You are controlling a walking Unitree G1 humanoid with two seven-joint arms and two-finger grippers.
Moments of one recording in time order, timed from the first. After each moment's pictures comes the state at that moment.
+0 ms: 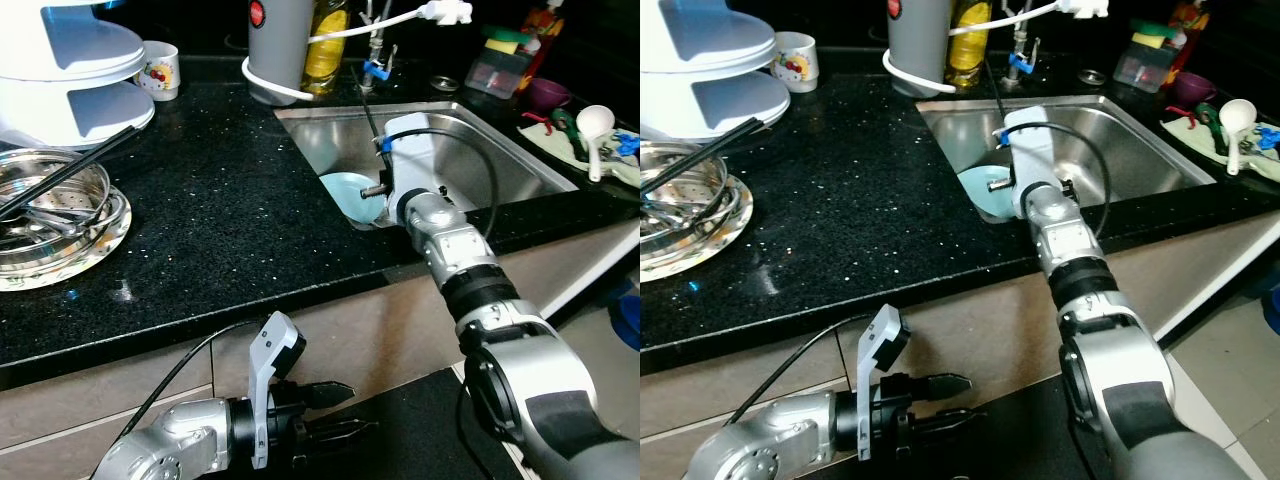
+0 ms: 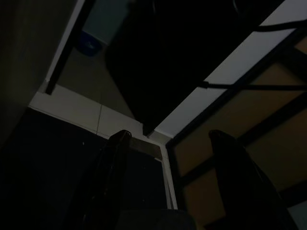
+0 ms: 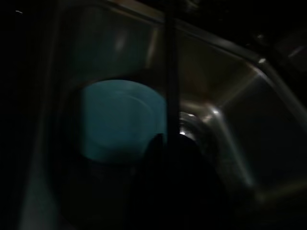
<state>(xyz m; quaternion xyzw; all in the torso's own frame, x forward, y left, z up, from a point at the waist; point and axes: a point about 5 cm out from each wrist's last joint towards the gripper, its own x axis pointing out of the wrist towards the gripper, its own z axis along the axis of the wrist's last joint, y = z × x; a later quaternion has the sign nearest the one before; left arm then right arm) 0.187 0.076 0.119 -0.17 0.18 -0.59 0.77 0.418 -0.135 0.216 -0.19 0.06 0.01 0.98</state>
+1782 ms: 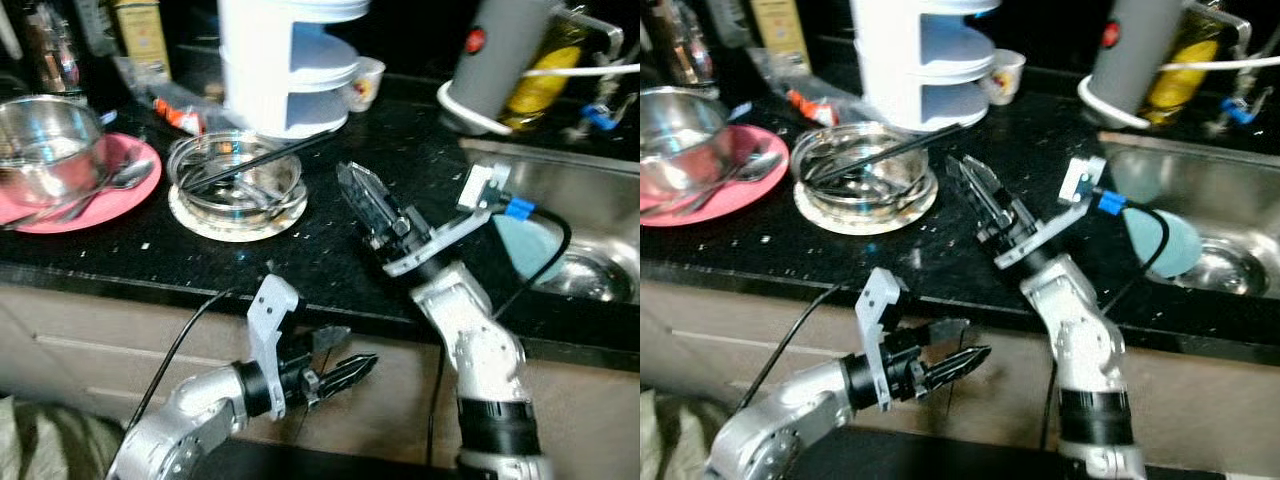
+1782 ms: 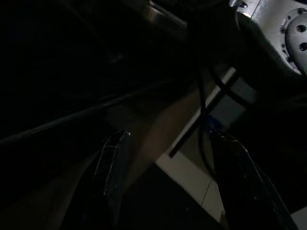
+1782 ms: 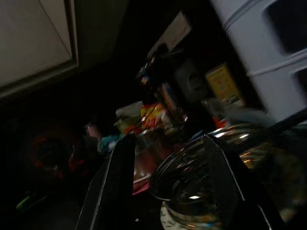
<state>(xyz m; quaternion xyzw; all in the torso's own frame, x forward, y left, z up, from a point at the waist) 0.211 0.070 0.140 -0.13 0.09 -0.54 0.83 0.300 -0.106 0.221 0.35 -0.15 0.42 0.82</state>
